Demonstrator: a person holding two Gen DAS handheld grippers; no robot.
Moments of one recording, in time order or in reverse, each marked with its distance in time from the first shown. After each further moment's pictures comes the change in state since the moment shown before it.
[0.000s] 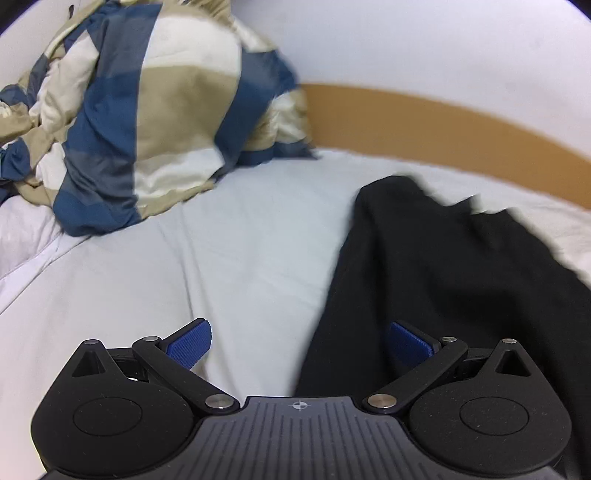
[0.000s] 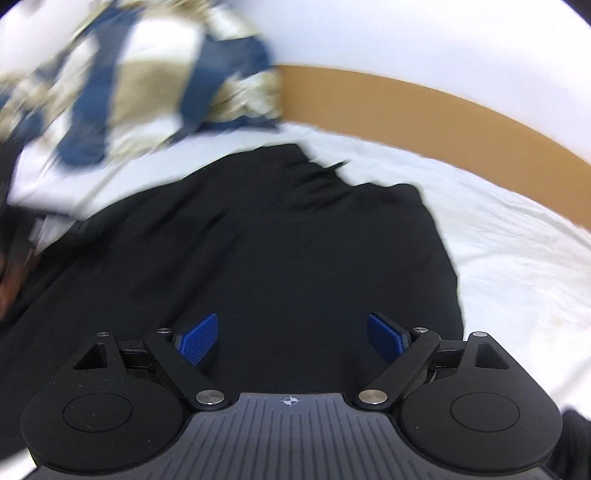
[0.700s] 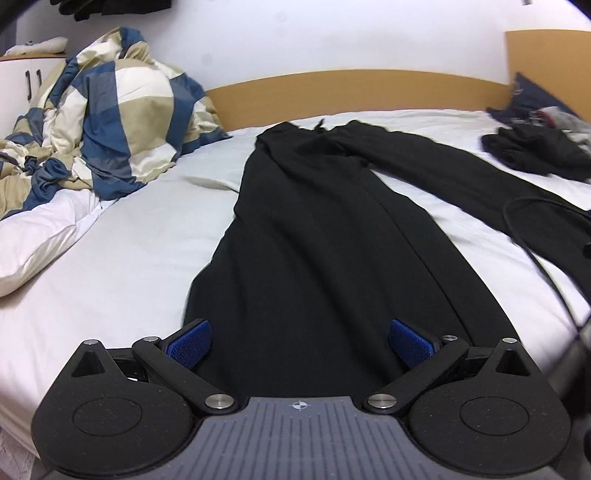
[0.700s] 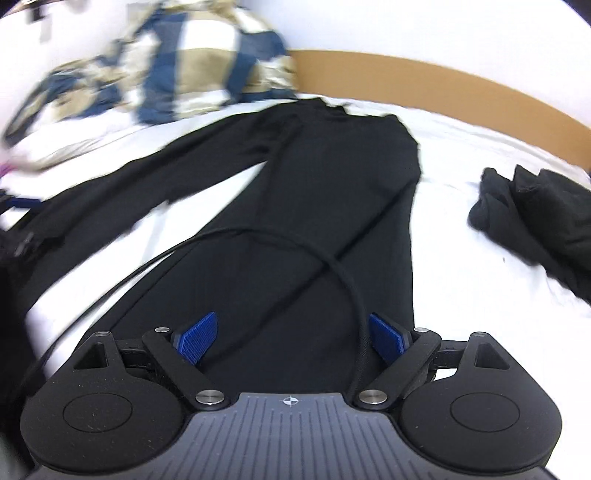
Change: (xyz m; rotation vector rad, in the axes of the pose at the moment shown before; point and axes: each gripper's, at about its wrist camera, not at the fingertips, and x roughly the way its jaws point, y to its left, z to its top) left arm -0.310 0.051 -0.214 0.356 0.026 -0.136; right arm -0.258 0.031 -0.225 0.015 -0.048 0.076
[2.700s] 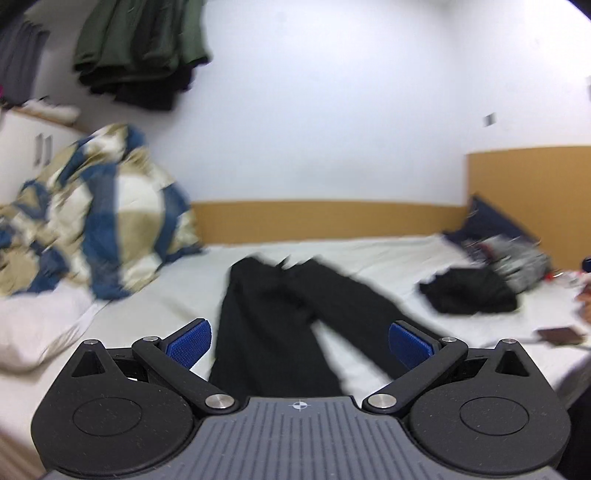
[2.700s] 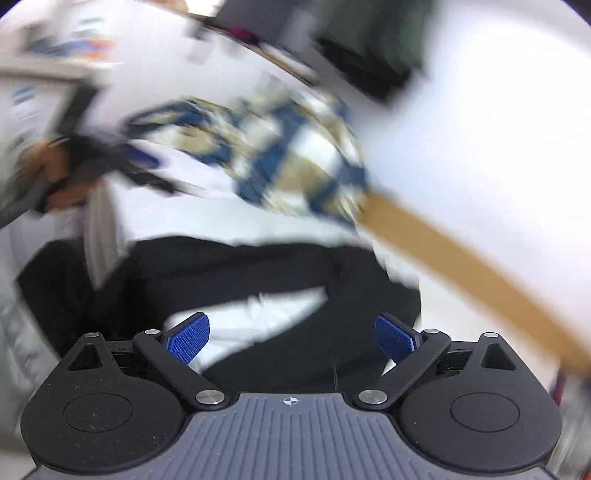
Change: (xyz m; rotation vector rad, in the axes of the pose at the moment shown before) left arm -0.145 -0.008 0.086 -0.097 -0.391 -0.180; right arm -0.314 0.061 0.030 -0.477 -0.378 0.065
